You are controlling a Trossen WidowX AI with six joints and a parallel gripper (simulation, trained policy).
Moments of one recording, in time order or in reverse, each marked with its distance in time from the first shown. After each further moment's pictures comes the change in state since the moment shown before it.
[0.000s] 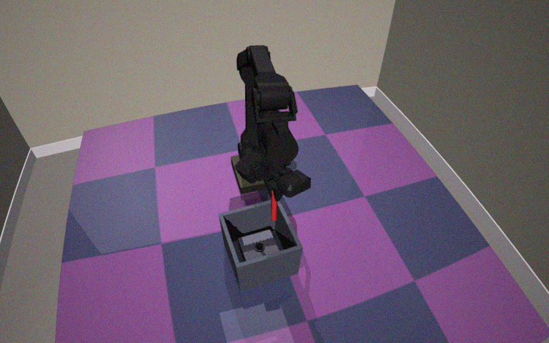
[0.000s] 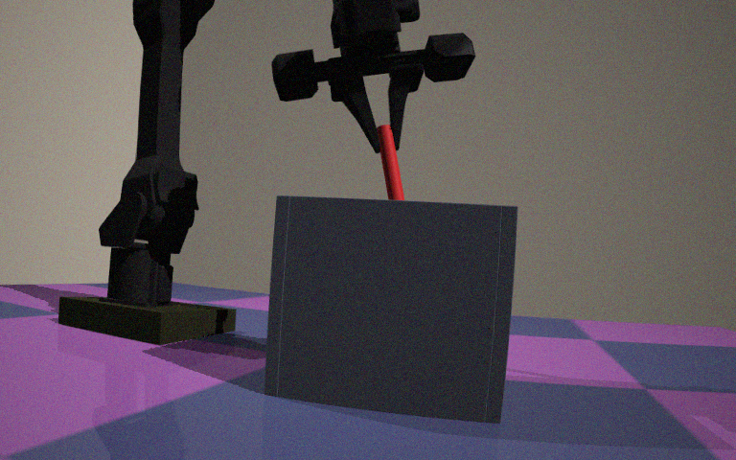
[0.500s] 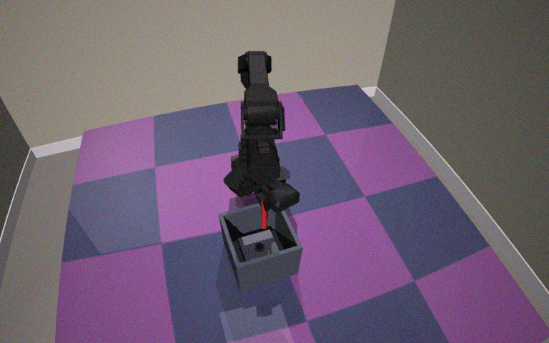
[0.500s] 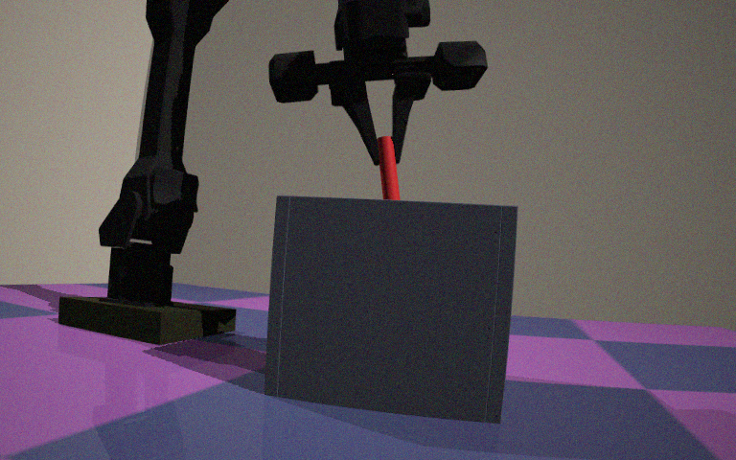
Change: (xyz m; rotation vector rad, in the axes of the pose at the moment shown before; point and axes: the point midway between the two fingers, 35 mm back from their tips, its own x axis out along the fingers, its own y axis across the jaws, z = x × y) arm 0.018 -0.003 0.028 0.003 0.030 -0.056
